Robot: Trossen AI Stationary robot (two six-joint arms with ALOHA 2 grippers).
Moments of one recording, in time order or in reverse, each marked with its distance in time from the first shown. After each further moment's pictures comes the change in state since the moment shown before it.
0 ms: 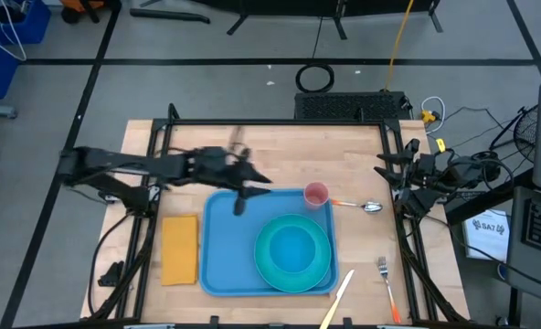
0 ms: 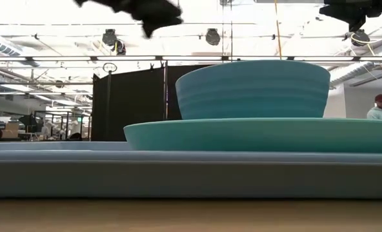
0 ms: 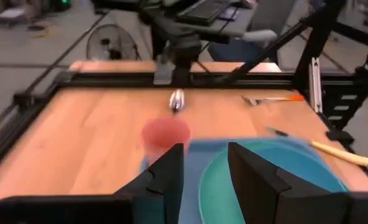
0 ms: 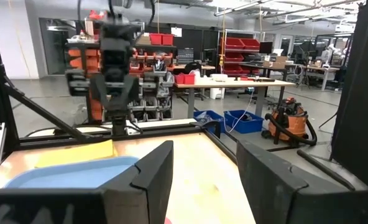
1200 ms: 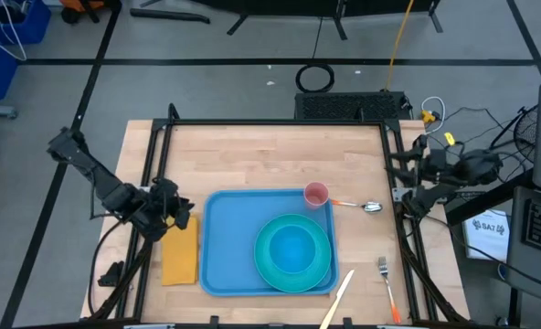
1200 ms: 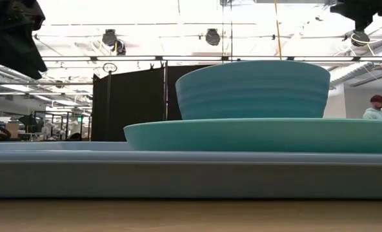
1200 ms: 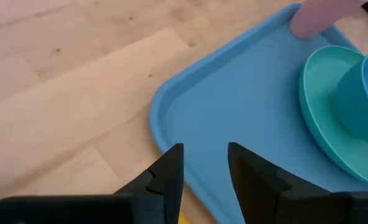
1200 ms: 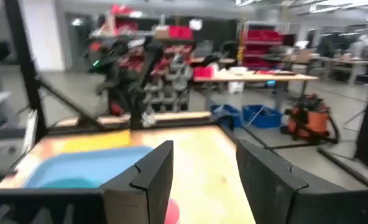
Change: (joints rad) left arm -0.740 -0.460 -0.252 -1.130 -0.806 -1.565; right arm -0.008 -0.072 0.107 -0.233 -0.088 0.045
